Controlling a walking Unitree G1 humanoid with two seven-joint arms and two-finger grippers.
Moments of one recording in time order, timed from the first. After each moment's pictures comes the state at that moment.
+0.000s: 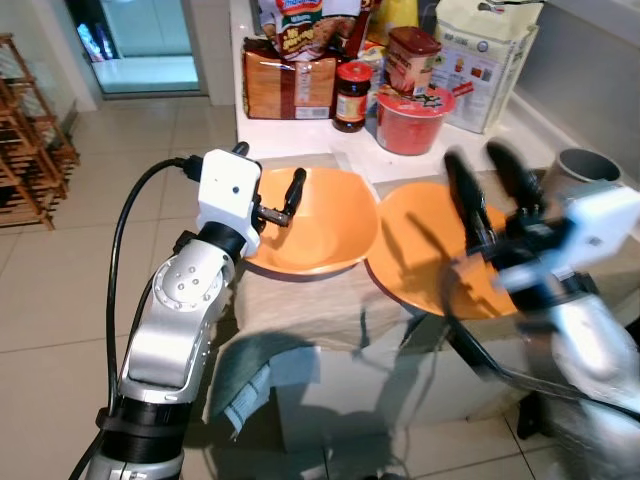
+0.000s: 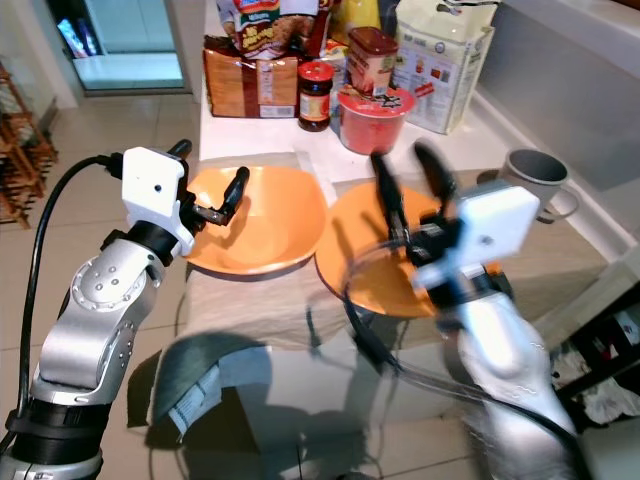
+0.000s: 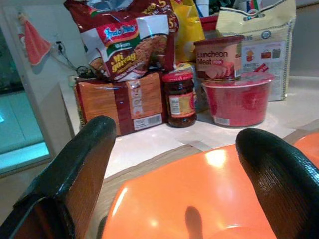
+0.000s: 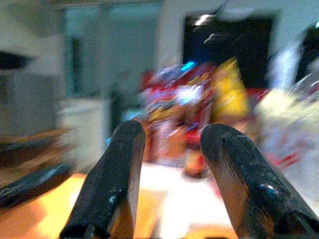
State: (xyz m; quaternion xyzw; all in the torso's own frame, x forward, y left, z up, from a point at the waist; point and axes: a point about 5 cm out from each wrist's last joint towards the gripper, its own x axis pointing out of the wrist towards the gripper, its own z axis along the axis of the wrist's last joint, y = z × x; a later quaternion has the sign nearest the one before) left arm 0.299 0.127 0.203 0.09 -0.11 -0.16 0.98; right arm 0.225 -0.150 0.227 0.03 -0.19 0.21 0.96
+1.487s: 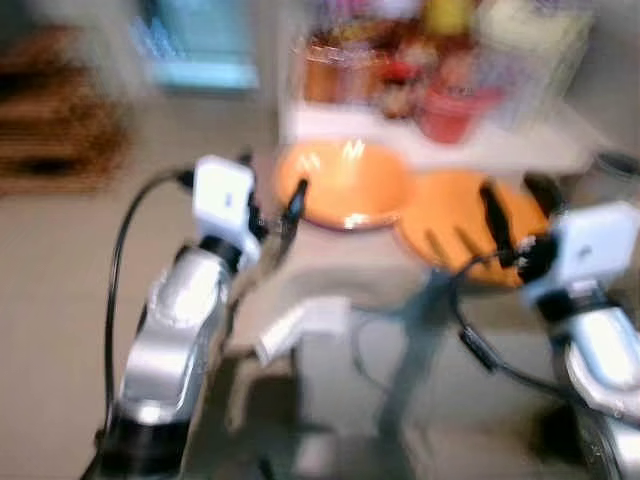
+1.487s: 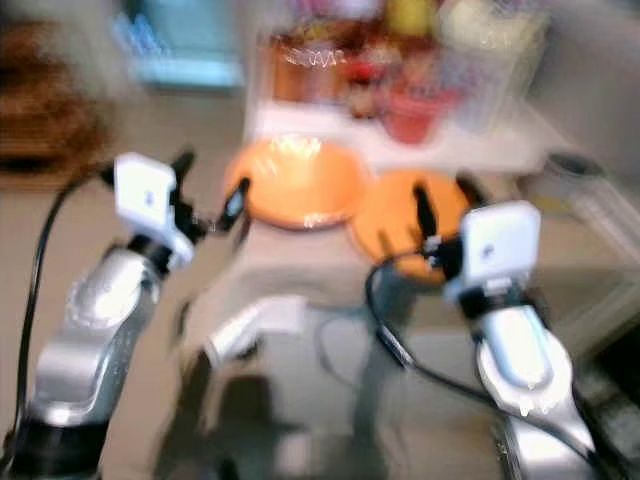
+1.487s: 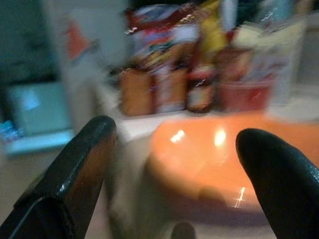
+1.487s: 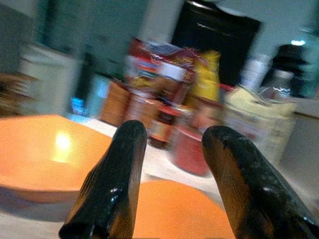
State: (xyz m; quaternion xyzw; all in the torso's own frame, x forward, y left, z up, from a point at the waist) left arm 0.286 0.130 0.187 0.04 -0.09 -0.18 0.98; right arm 0.227 -0.184 0.207 -0.12 -0.14 0.07 0.98
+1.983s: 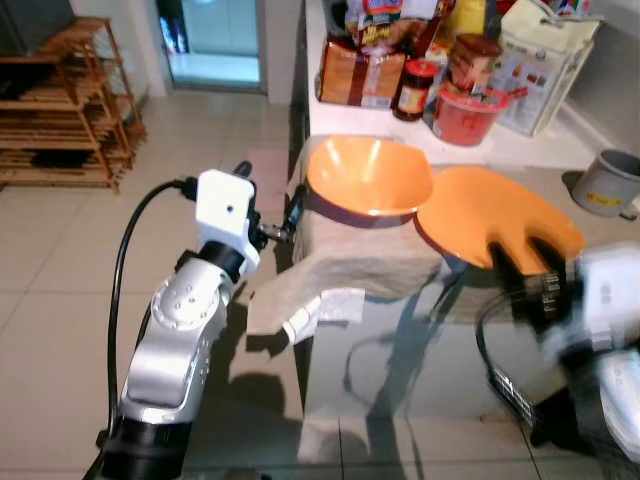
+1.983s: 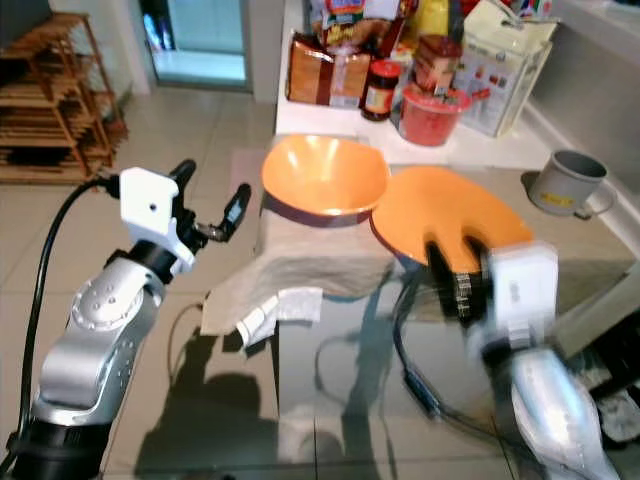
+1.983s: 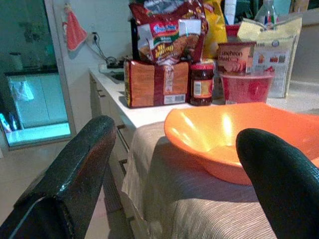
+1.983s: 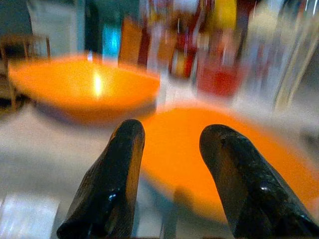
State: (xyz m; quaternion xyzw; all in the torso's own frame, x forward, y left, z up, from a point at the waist) left arm 0.289 0.128 0.187 0.05 -0.09 -0.18 0.98; right arm 0.187 -0.203 0.158 -0.05 0.01 0.07 1.00
